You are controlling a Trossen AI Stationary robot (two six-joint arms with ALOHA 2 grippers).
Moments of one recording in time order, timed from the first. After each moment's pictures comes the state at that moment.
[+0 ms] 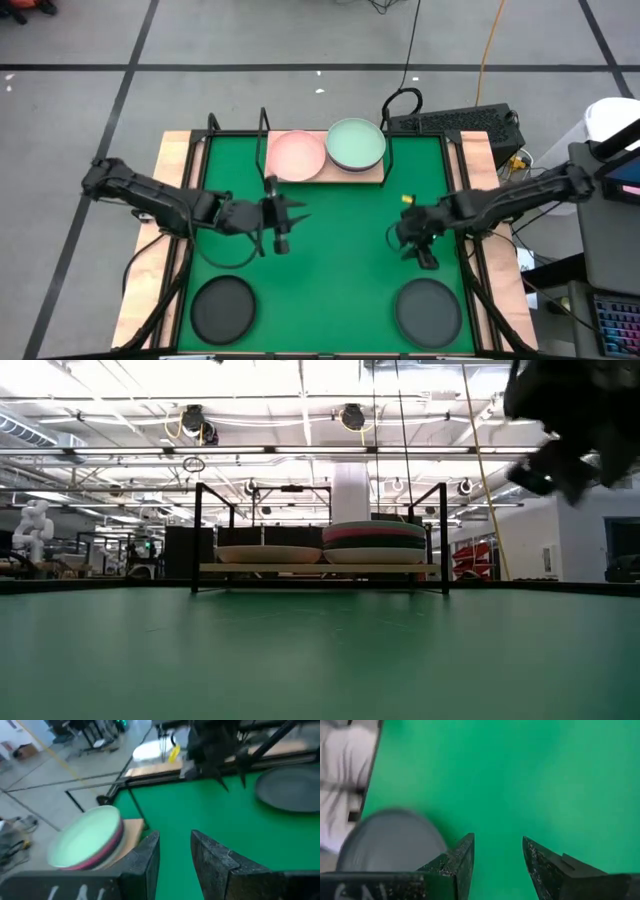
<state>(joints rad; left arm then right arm) -0.29 1.30 1.07 -0.18 -0.53 0.08 0.19 1.01 0.63 -0.64 -0.30 0.21</state>
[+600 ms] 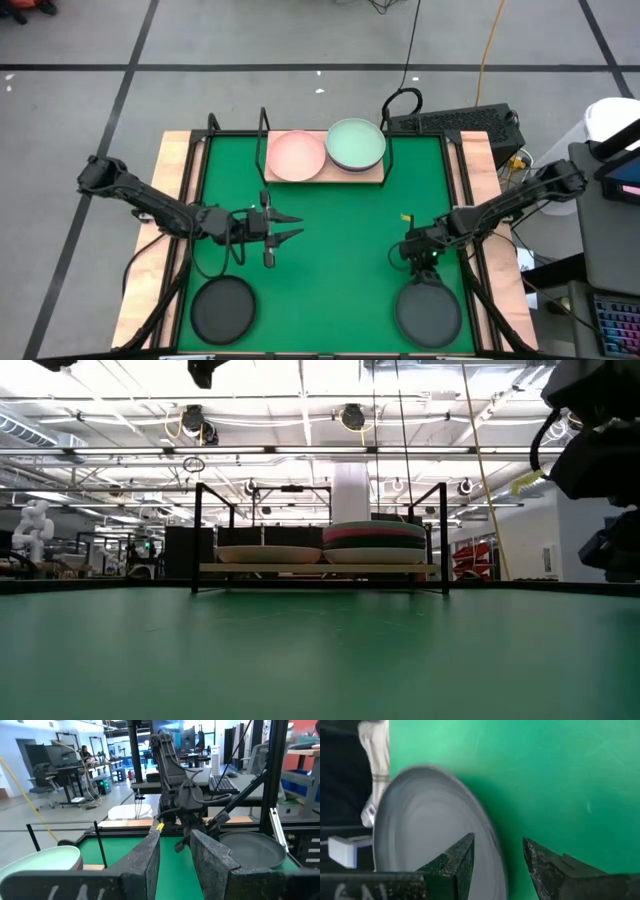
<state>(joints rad) -0.36 1.23 0.62 0.66 -0.44 0.11 0.33 1.10 0.33 -0.21 -0.50 0.59</state>
